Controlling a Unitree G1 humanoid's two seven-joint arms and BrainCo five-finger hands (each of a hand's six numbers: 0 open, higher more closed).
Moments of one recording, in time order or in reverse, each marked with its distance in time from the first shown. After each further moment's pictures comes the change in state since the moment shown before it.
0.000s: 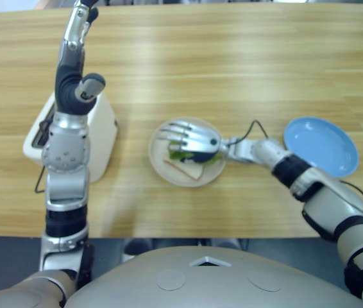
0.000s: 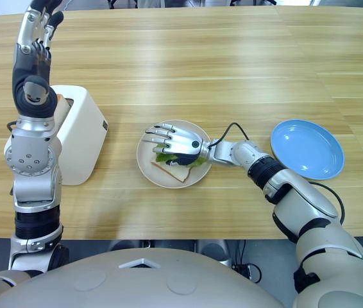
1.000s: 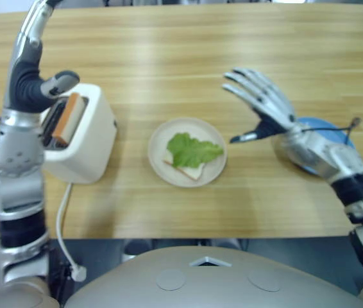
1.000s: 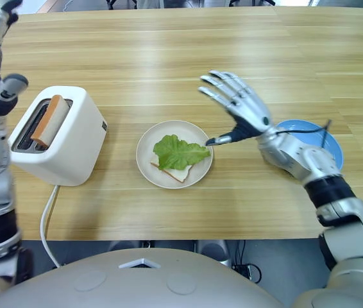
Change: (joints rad) left arm 0.210 0.375 0.319 0.096 0.105 0.076 -0.123; right arm 0.409 -0.328 -0.621 -0.270 0.488 -0.145 -0.037
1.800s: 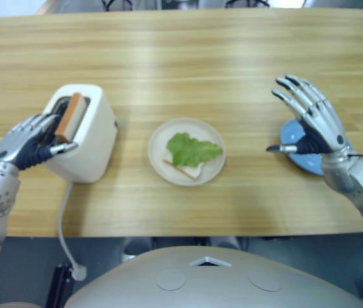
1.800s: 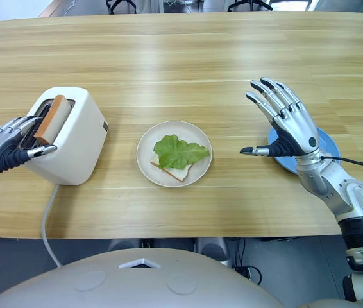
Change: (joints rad) left arm 0.322 0.133 -0.060 0.115 0.369 0.106 -0.040; right arm 0.252 -0.002 -0.260 -0.132 -0.028 0.056 0.054
